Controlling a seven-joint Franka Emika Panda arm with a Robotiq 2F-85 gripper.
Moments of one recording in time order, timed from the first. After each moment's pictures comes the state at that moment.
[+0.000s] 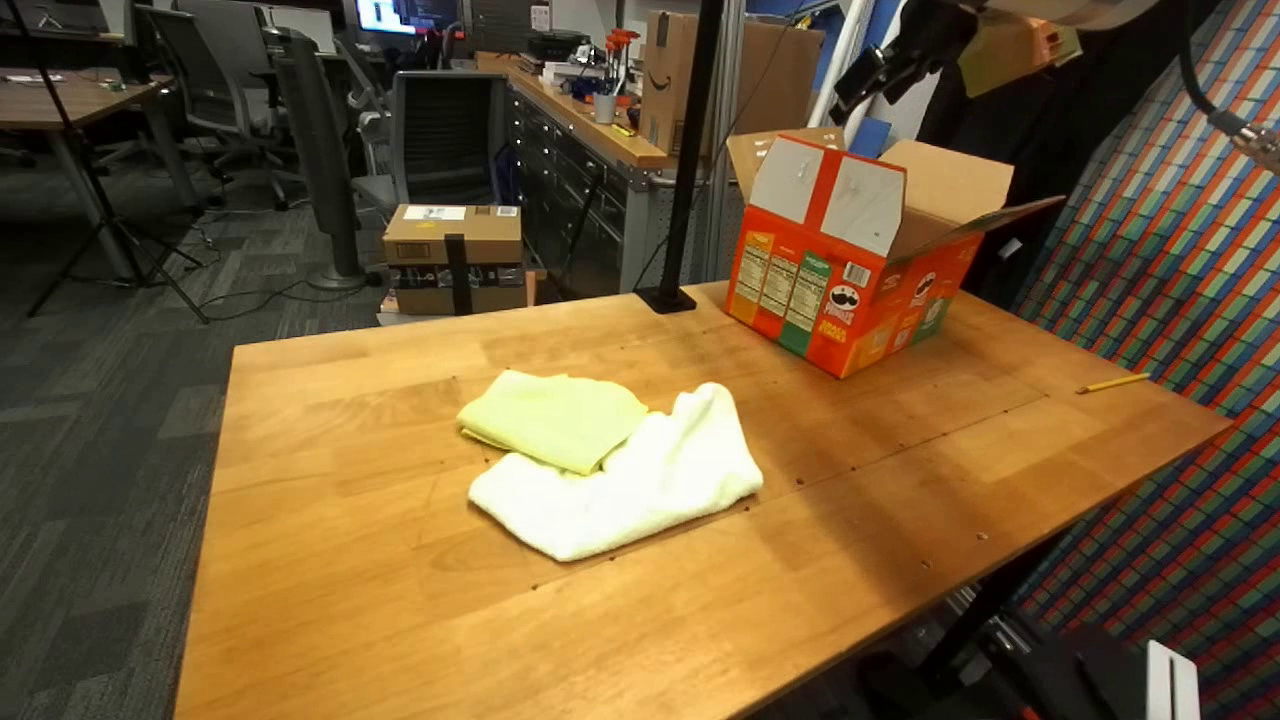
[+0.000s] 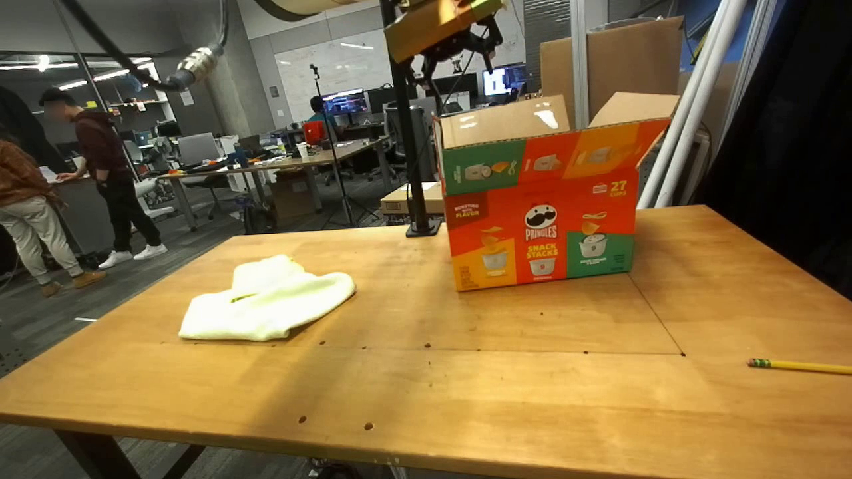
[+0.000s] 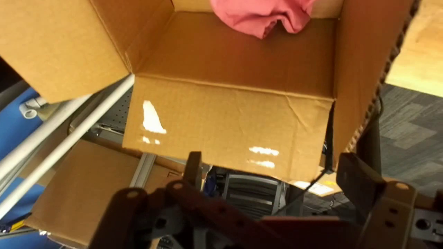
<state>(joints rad) -0.01 -0.04 -0.19 -2.09 0.05 2.78 -0.53</state>
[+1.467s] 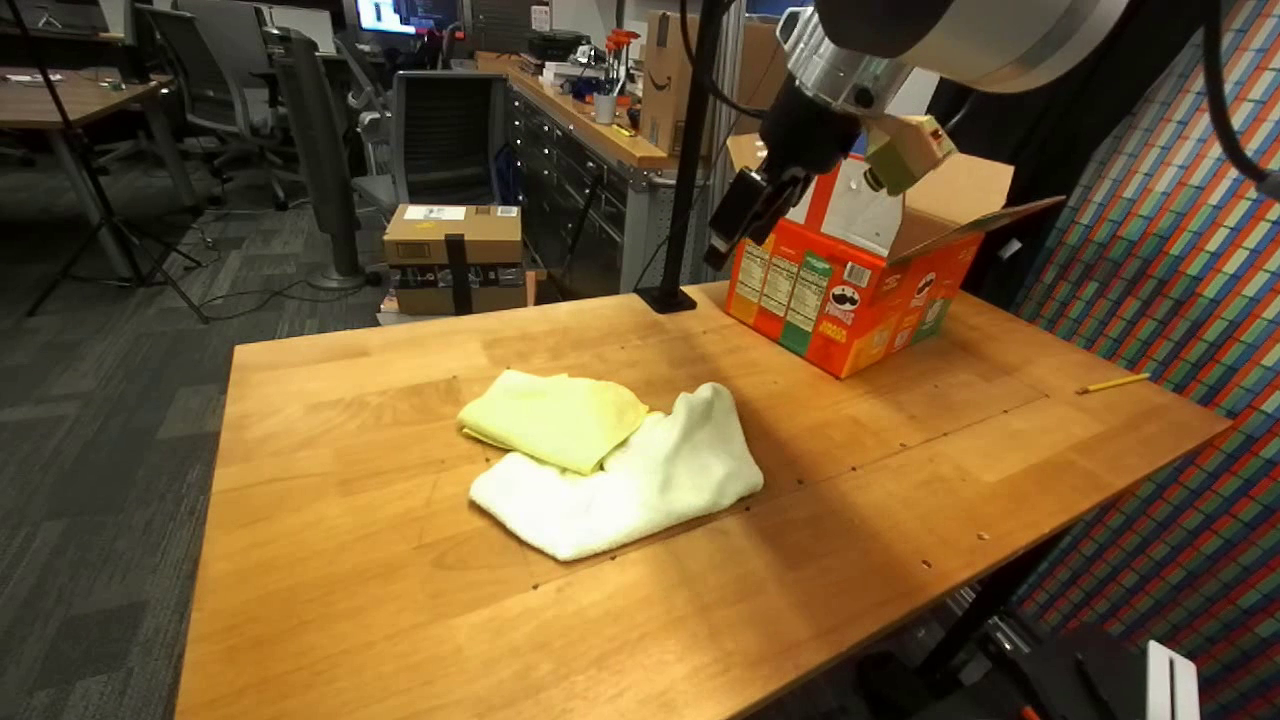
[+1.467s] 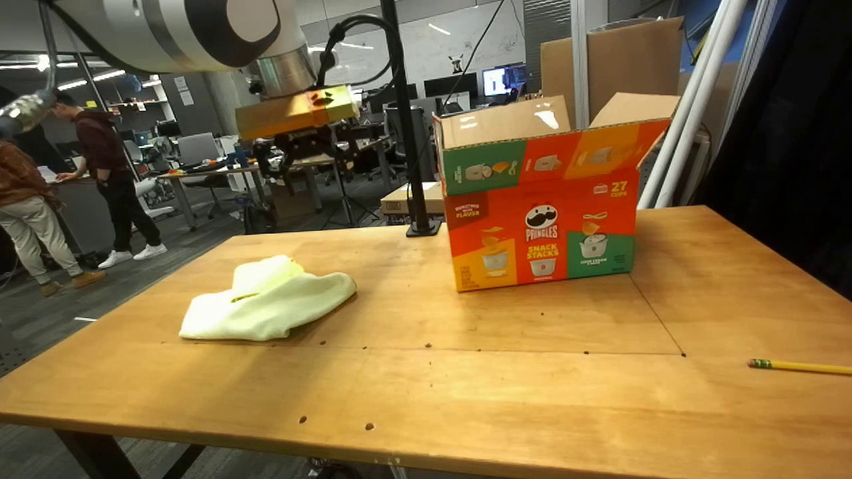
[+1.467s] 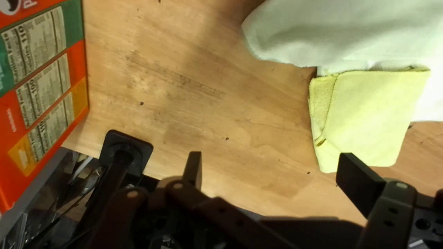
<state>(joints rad) 0.14 -0.19 -0.01 -2.38 0.14 2.52 -0.56</state>
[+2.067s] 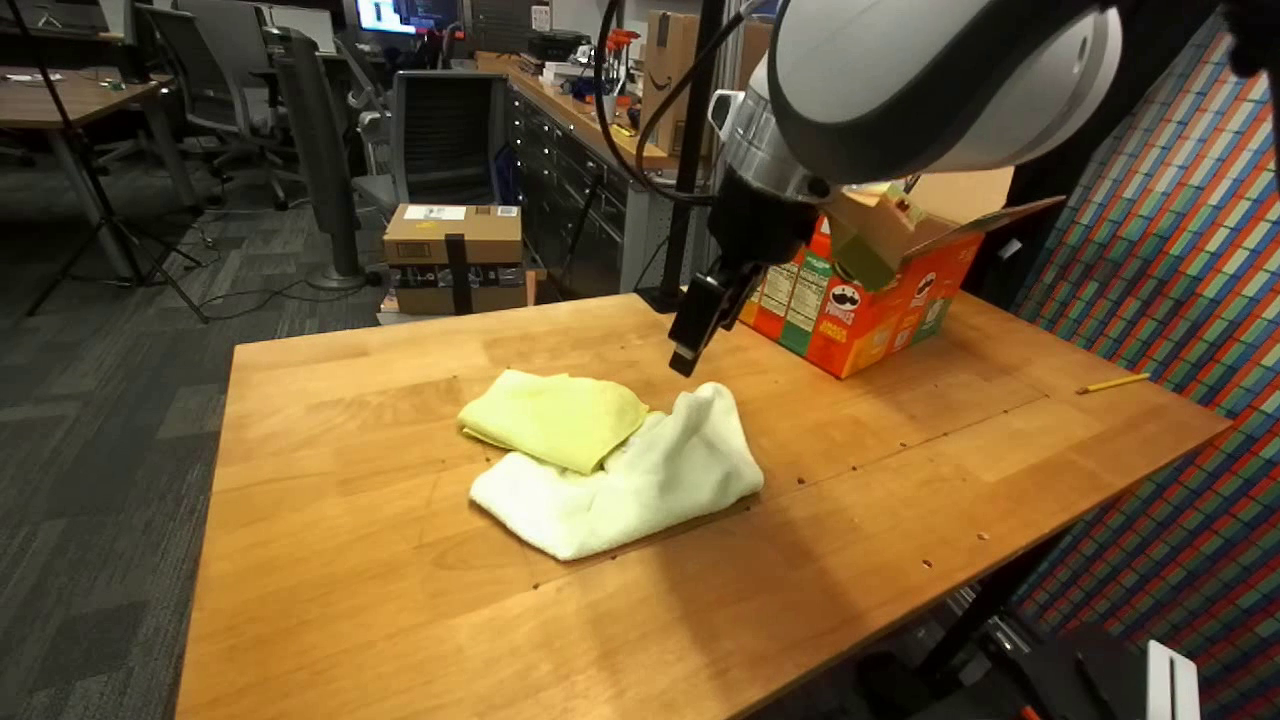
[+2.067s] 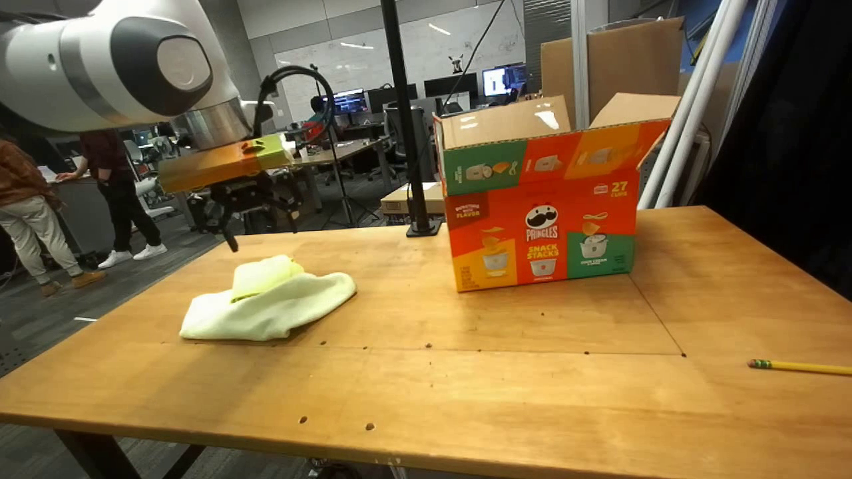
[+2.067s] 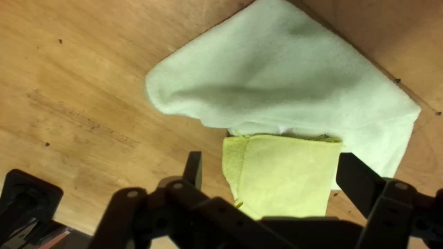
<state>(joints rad) 0.20 -0.24 0.11 -2.54 0.06 2.52 -0.43</state>
